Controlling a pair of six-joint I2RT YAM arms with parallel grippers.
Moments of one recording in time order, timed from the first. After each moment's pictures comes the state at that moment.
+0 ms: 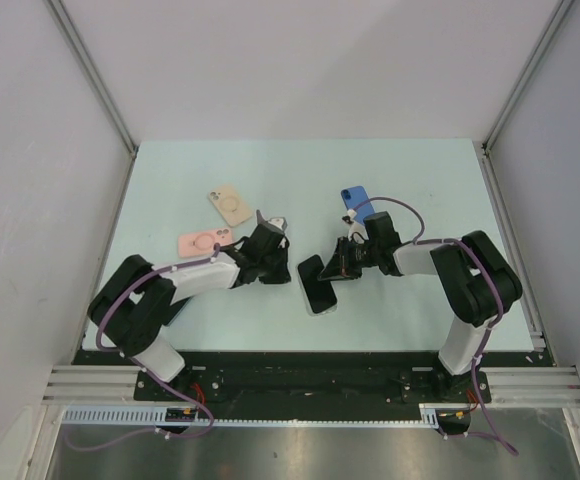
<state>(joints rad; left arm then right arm) -0.69 1.58 0.83 -0.15 0.01 -0.62 0.44 1.79 0.79 0.20 -0.77 0.61</state>
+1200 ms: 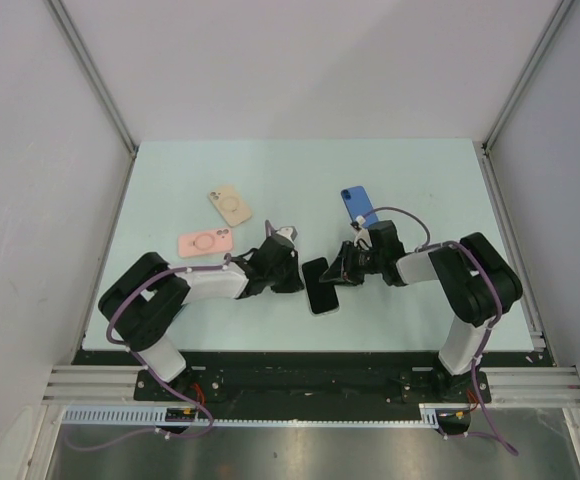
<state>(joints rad) -0.77 1.65 0.76 0.03 0.03 -0.70 0.43 1.81 0.68 0.40 -0.75 0.79</state>
